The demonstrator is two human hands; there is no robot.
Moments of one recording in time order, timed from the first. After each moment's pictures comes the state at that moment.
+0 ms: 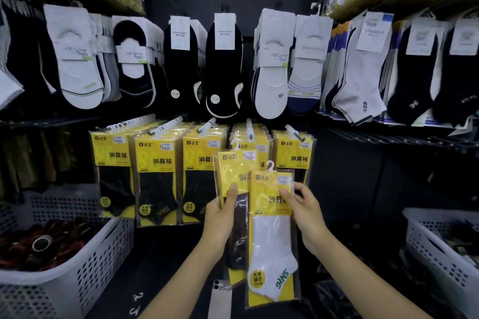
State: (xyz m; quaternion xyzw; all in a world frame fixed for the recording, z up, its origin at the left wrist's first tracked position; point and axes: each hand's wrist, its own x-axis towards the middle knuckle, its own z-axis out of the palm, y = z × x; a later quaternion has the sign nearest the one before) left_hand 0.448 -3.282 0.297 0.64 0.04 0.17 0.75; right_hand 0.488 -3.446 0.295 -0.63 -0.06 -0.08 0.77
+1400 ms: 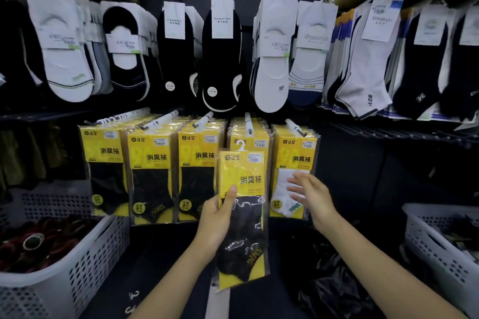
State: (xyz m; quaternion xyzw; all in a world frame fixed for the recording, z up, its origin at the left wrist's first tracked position) left_hand 0.465 -3.268 0.277 0.72 -0.02 0.16 0.67; right_hand 0.536 -3.468 0.300 -0.68 0.00 -0.09 0.73
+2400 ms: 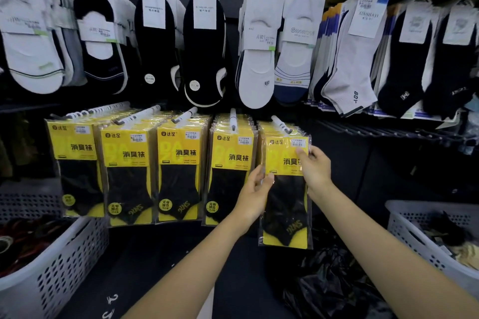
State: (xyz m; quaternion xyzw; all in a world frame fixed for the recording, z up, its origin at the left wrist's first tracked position) left_hand 0.520 -3.352 0.297 0.72 -0.09 0.03 0.69; right_hand 0.574 -3.489 0.336 -0.67 0.01 -0.23 0.70
